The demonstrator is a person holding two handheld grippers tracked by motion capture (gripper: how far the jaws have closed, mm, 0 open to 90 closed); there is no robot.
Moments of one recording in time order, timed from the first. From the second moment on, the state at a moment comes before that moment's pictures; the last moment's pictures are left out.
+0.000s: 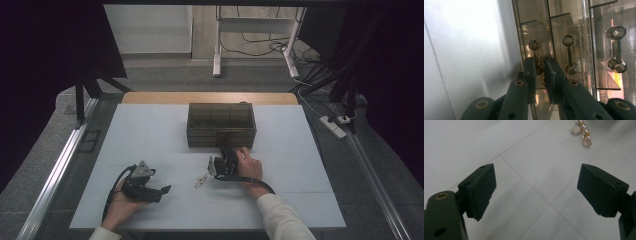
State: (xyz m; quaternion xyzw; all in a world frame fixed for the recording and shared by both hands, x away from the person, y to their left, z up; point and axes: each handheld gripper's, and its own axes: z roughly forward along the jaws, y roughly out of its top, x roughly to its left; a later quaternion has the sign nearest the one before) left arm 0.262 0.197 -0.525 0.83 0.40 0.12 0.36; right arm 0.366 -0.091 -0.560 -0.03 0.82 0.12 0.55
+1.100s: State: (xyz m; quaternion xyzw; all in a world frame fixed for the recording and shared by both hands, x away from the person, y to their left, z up) left arm 0.262 0.198 -0.525 0.84 0.39 0.13 0.36; right arm 0.361 -0.092 -0.557 -0.03 0.83 0.12 0.55
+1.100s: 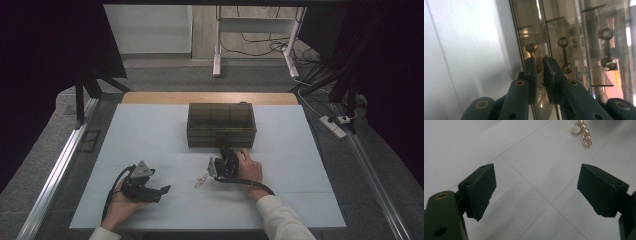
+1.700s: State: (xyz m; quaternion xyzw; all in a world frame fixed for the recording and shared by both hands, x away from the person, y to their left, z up) left arm 0.261 0.198 -0.525 0.83 0.40 0.13 0.36; right arm 0.366 -0.094 -0.565 -0.04 0.82 0.11 0.56
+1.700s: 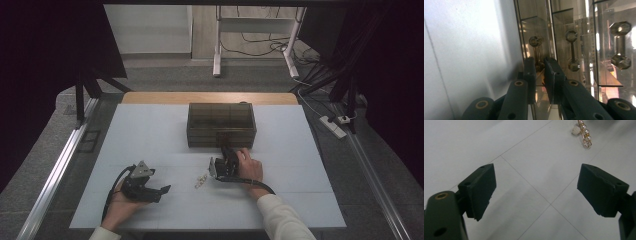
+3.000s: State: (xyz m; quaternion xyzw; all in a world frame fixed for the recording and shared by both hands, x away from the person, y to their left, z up) left arm 0.261 0.198 -0.525 0.84 0.39 0.13 0.36; right arm 0.345 -0.096 -0.560 -0.04 0.83 0.11 0.54
